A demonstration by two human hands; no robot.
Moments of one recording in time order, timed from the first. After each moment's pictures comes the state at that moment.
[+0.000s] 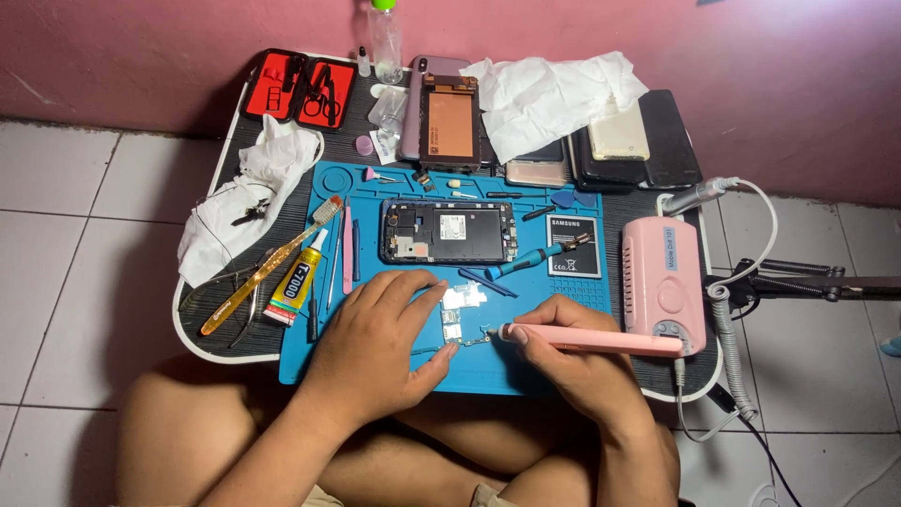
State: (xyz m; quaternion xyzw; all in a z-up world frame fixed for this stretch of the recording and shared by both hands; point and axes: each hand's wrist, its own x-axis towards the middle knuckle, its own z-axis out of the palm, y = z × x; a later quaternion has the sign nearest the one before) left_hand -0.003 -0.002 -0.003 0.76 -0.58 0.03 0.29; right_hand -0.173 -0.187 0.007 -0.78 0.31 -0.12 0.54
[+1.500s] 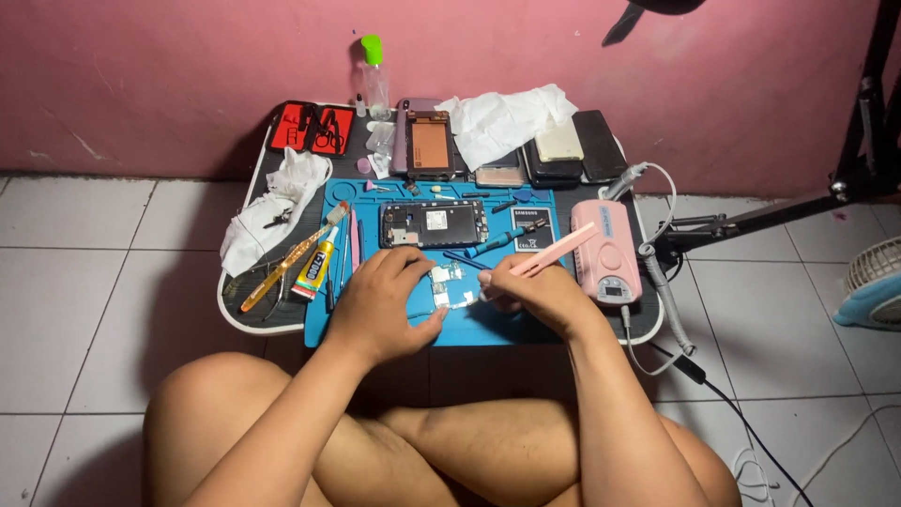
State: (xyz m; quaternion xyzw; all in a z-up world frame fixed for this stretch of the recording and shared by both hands) left_hand -0.007 0.001 -0.001 0.74 -0.58 0.05 0.32; right_hand -0.161 -0.189 0.035 -0.66 0.29 -0.05 0.69
